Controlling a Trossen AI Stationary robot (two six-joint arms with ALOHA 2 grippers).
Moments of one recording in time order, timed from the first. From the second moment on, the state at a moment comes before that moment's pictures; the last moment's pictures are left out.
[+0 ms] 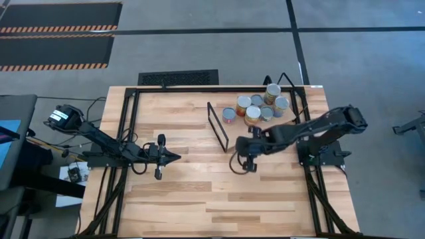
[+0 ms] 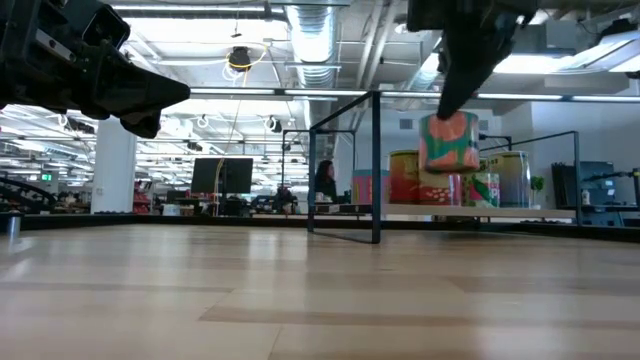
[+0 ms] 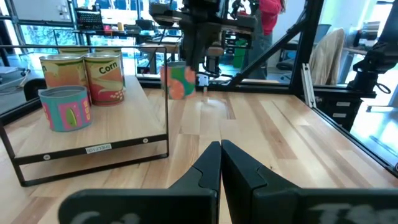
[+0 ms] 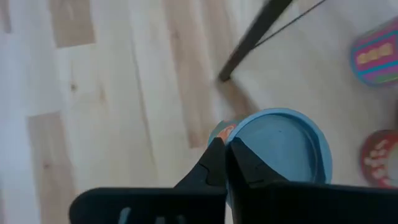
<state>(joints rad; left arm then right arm) -0.38 1.18 0.02 1.11 -0.38 -0.08 0.21 1.49 1.19 -0.84 0.23 0.34</state>
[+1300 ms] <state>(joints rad) -0.38 1.18 0.02 1.11 -0.39 -0.09 -0.12 1.64 1.19 -0.66 0.21 0.11</state>
